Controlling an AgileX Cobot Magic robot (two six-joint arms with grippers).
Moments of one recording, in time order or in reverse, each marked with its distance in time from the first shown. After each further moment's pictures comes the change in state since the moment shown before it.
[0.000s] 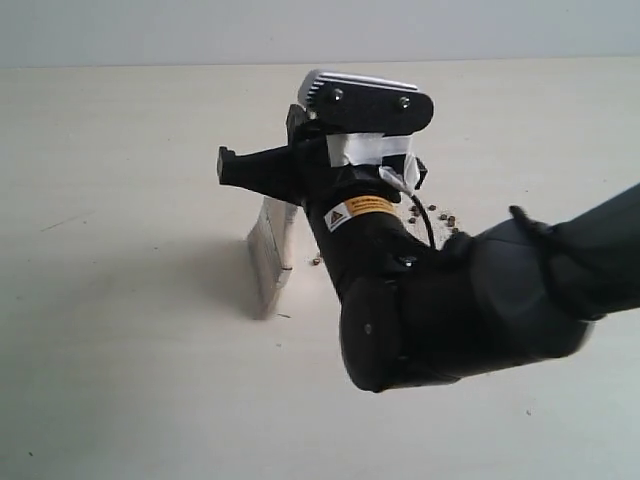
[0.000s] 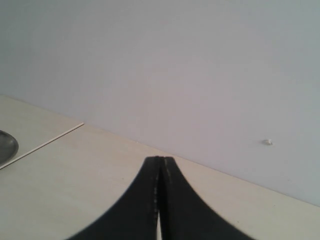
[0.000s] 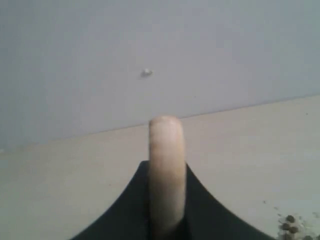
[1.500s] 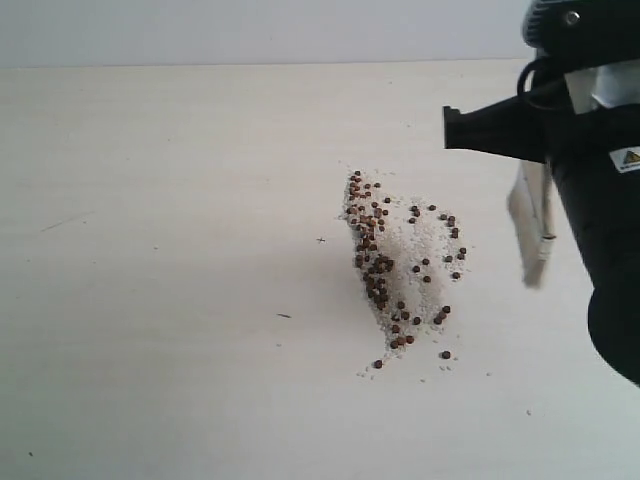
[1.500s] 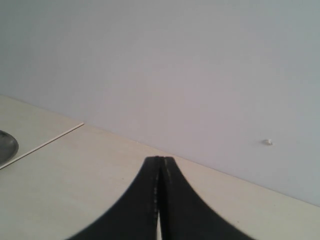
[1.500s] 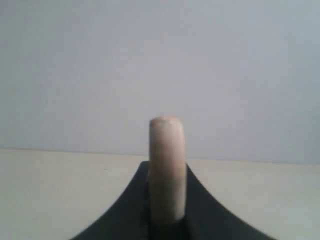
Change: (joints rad) left arm 0.000 0.000 0.000 0.000 0.000 0.000; right arm -0.067 -0.548 0.310 0.351 -0.091 -0.767
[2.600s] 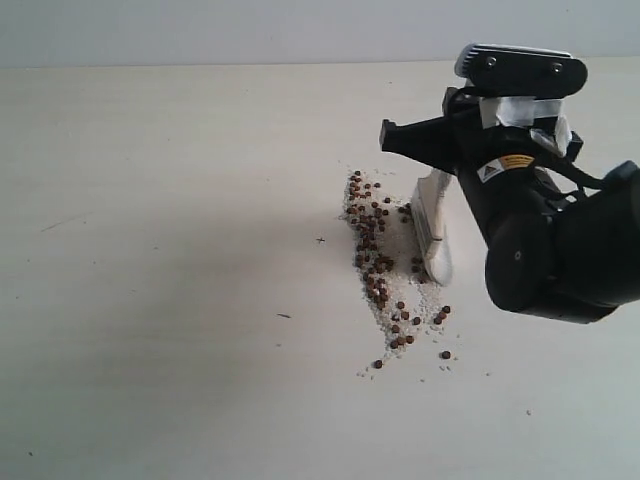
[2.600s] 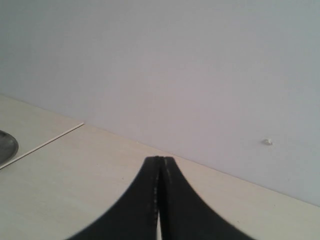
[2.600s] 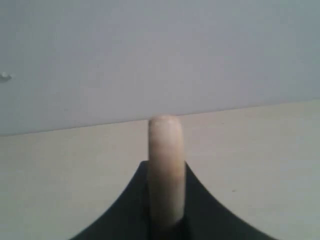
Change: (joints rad) left arm 0.000 0.000 0.000 0.000 0.000 0.000; right arm -0.283 0.433 -0.110 -0.473 0.140 0.683
